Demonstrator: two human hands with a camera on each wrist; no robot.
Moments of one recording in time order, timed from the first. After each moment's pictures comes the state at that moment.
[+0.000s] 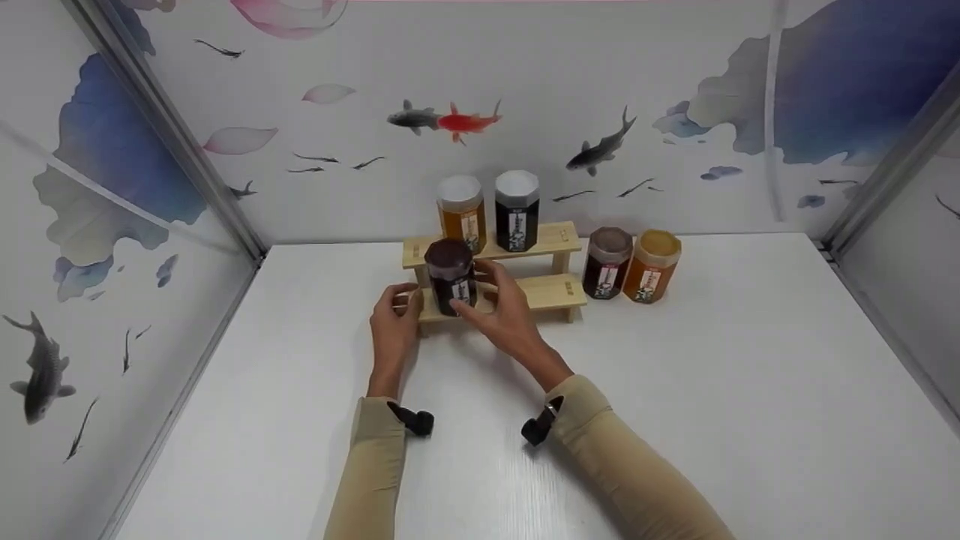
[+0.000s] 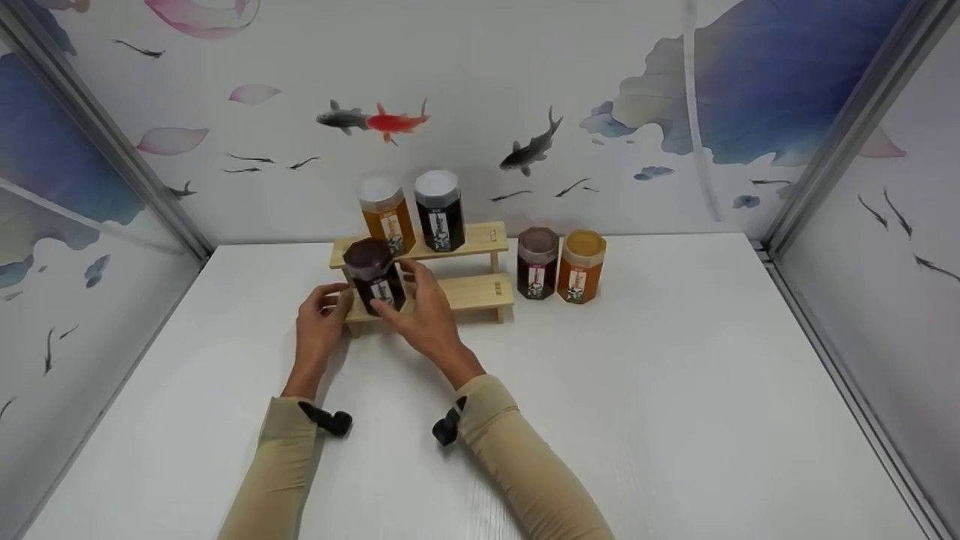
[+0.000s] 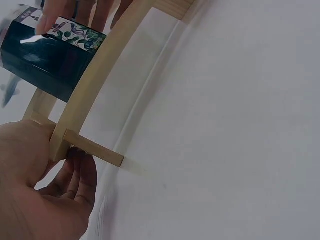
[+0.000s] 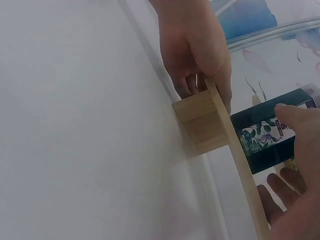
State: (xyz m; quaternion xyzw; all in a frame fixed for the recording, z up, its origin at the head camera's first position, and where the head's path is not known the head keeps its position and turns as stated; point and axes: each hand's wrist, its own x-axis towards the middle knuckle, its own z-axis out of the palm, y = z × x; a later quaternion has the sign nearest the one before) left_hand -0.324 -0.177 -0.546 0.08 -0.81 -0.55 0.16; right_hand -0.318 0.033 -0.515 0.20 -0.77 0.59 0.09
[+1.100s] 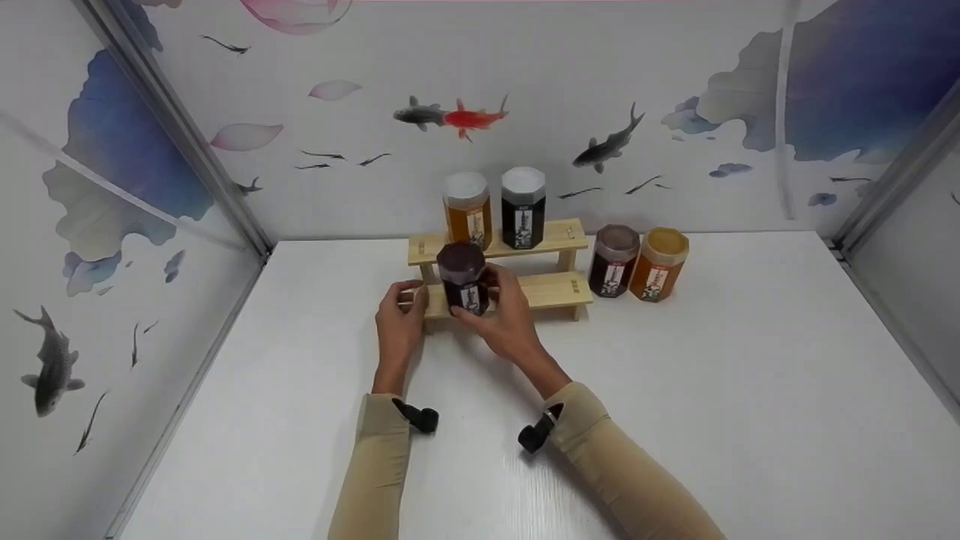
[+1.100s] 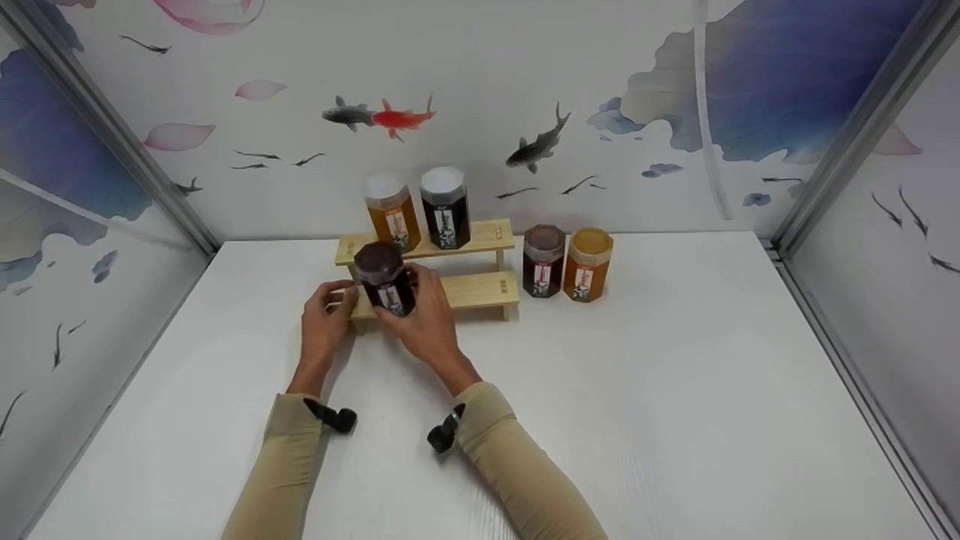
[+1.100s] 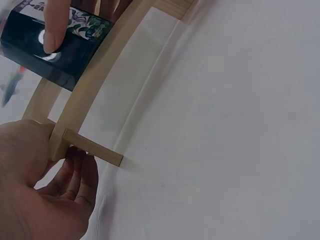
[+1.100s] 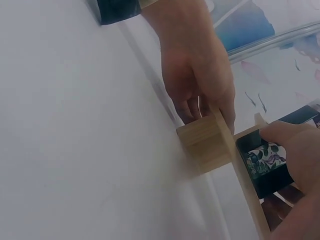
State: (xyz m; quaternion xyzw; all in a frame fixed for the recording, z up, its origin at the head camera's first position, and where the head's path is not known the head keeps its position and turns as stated) left_hand -0.322 -0.178 -0.547 0.07 -0.81 -0.56 0.16; right_hand -0.308 0.022 -0.521 0.17 -0.79 0.57 0.12
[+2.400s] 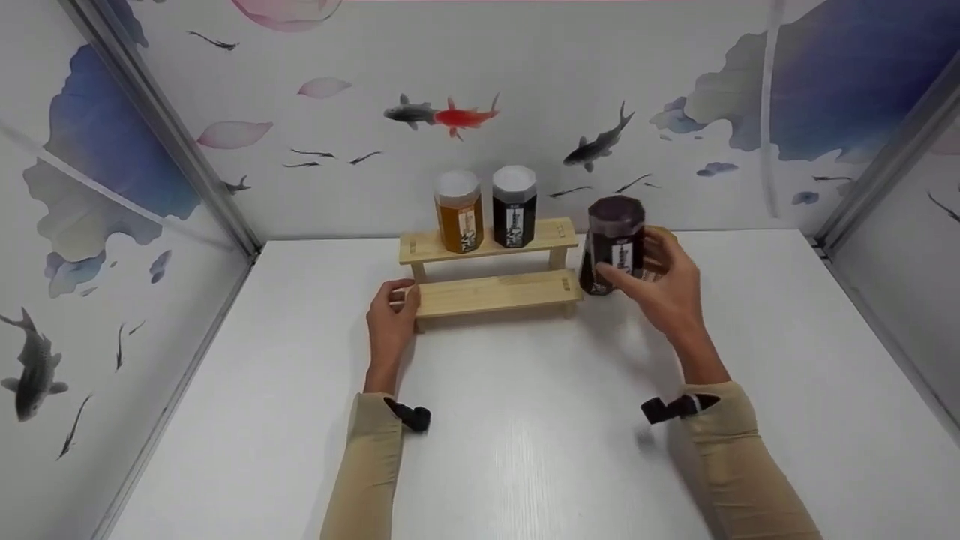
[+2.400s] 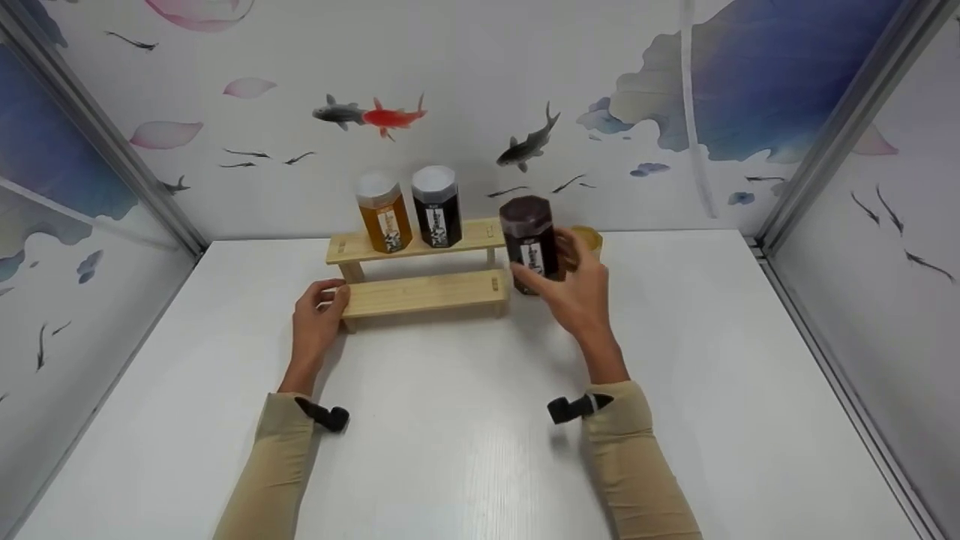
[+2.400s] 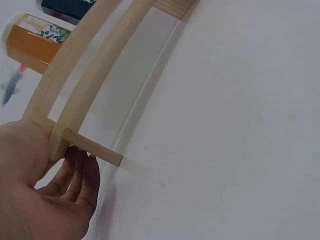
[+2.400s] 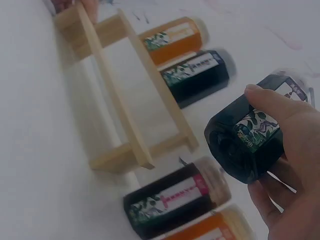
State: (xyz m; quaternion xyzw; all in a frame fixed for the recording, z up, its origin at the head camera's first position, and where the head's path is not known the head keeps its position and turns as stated) left_hand -0.323 -0.177 -0.545 0.08 -0.81 -0.56 0.15; right_hand -0.296 0.233 -0.465 0.04 -0.82 0.54 0.21
